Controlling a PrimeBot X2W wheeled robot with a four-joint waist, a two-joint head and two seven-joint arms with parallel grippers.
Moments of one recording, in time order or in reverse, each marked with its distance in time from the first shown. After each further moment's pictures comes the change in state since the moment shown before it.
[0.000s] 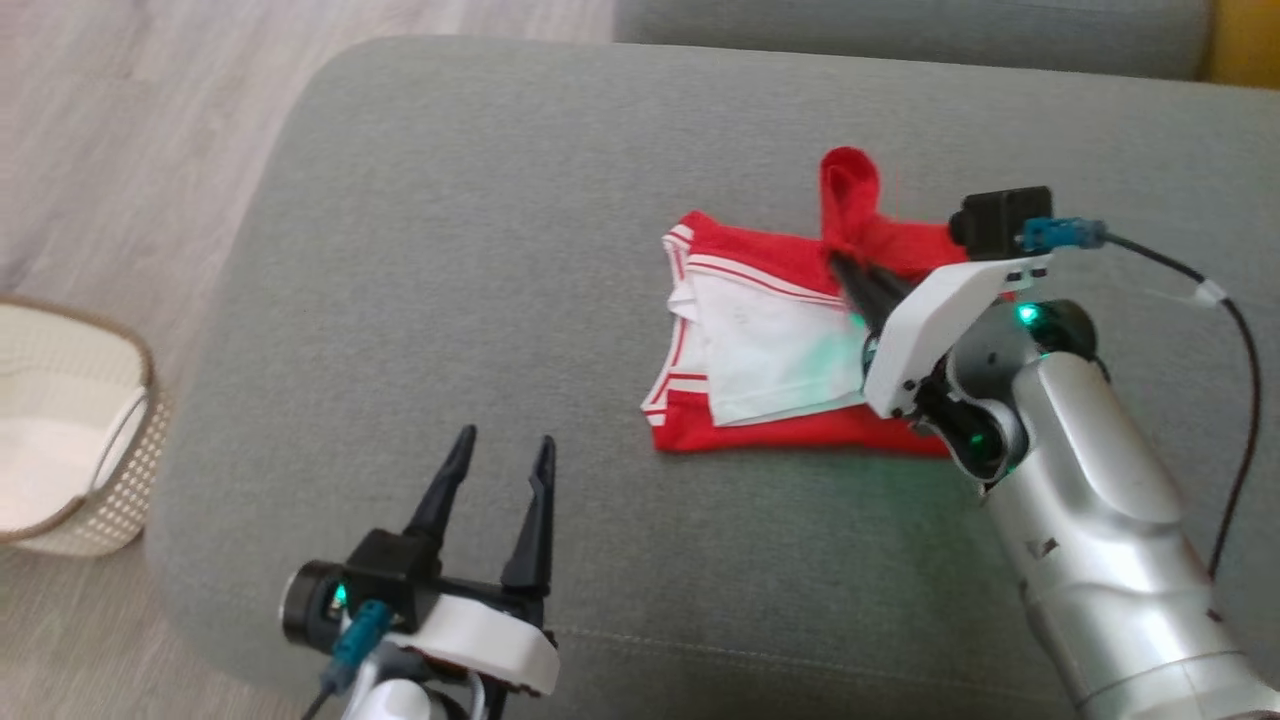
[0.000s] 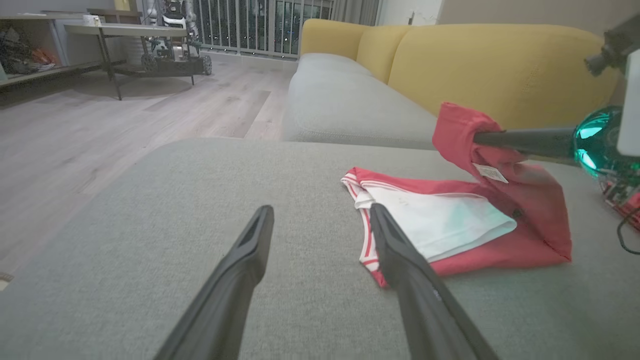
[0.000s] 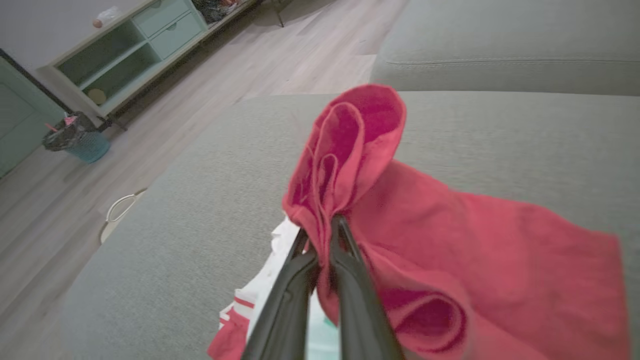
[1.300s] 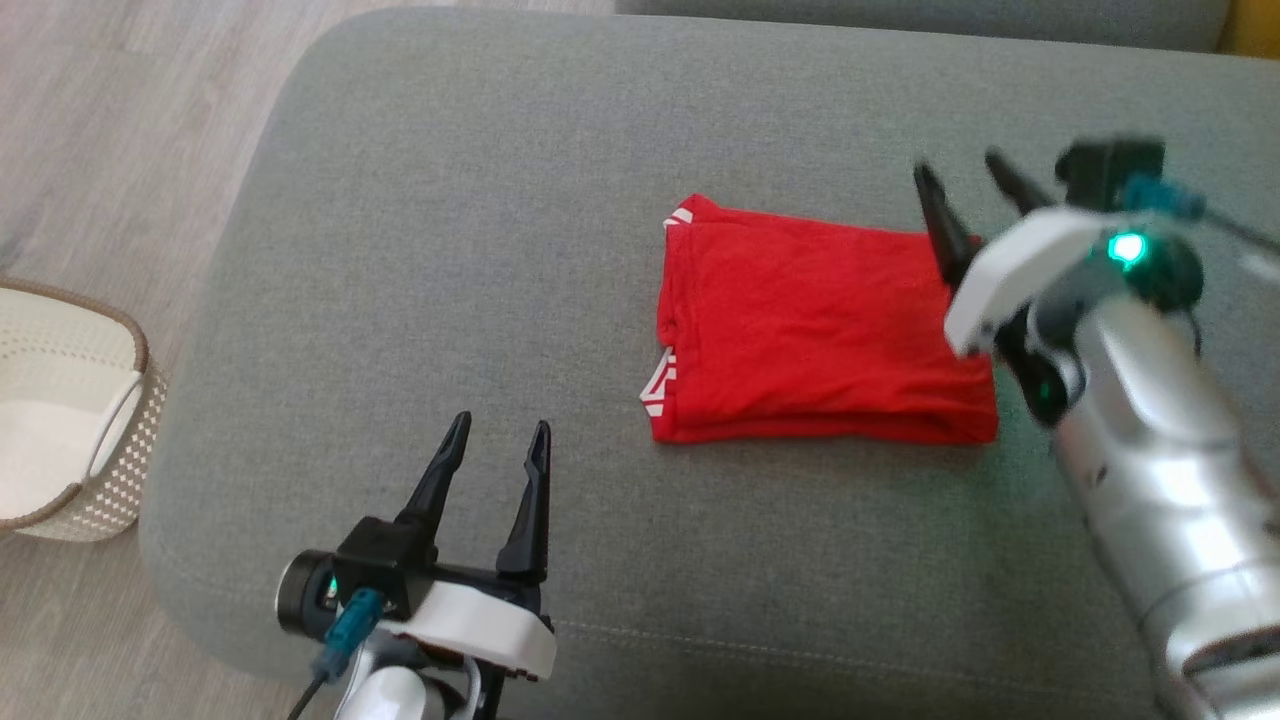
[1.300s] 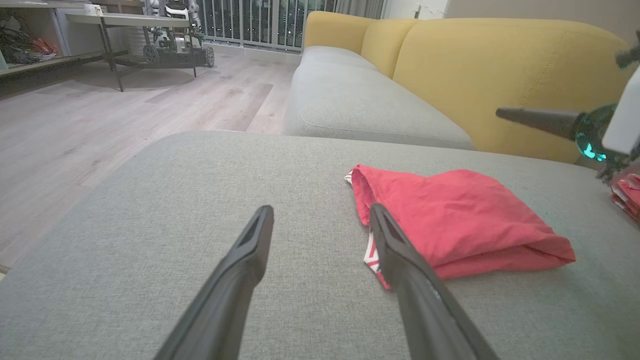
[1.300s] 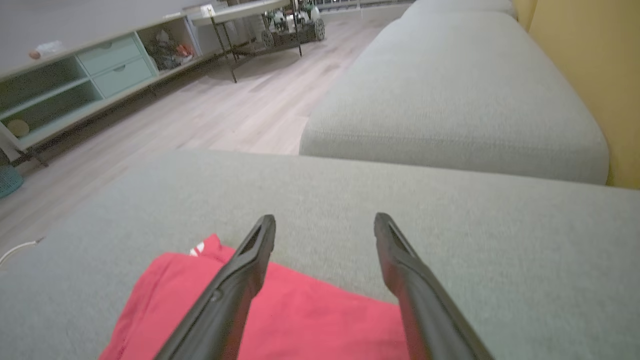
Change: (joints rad) left arm -0.018 -0.001 -0.003 0.000 -0.018 0.018 0.000; right arm -0.225 -0.087 0.073 0.349 -0.034 0.000 -0.384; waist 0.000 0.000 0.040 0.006
